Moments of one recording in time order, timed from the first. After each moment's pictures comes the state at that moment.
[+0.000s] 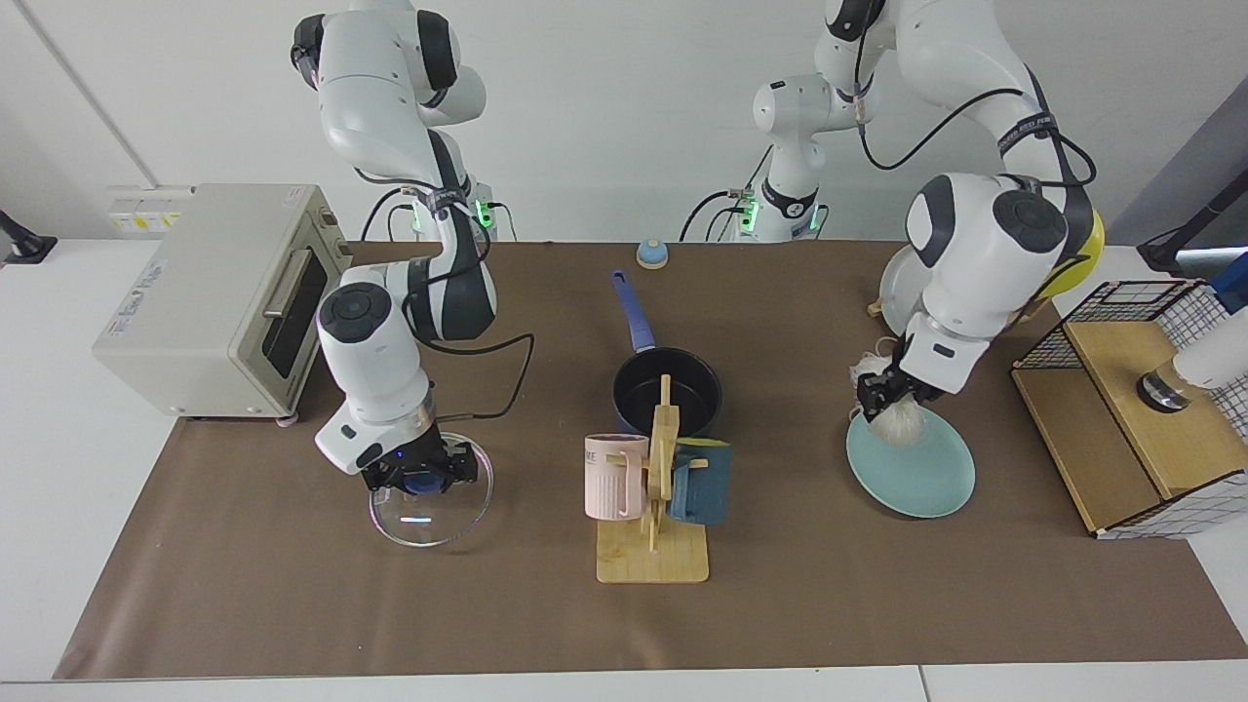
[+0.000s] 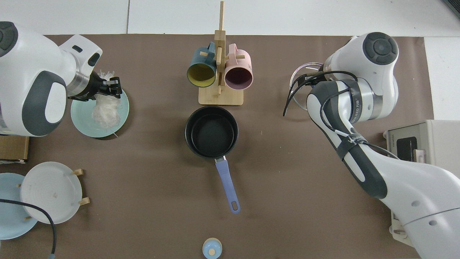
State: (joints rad) left arm 0.13 0.31 -0.29 -1.56 0.03 1.93 -0.31; right arm 0.16 0.56 -0.05 -1.45 0.00 2.16 0.07
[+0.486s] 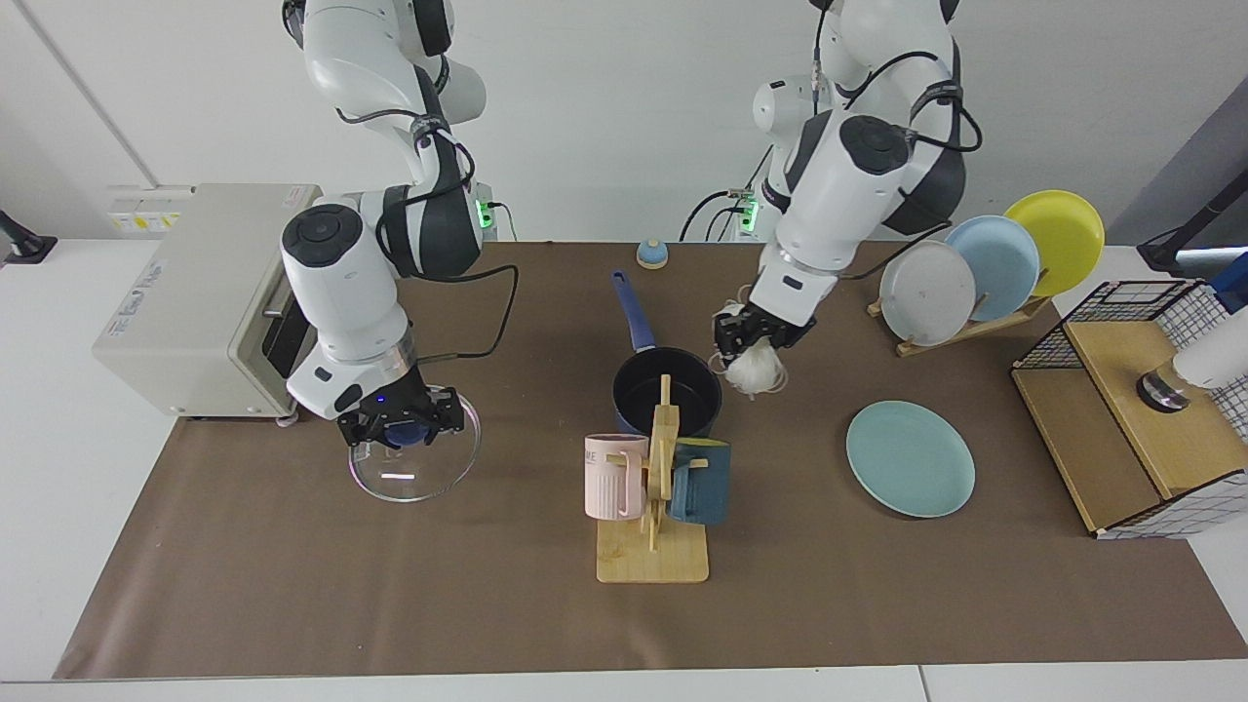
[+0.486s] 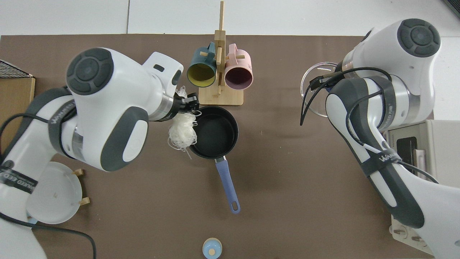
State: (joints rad) left arm 0.10 0.26 -0.57 -1.65 -0.03 2.02 -0.64; right arm 0.16 0.41 -0.05 -1.48 0.00 2.01 -0.03
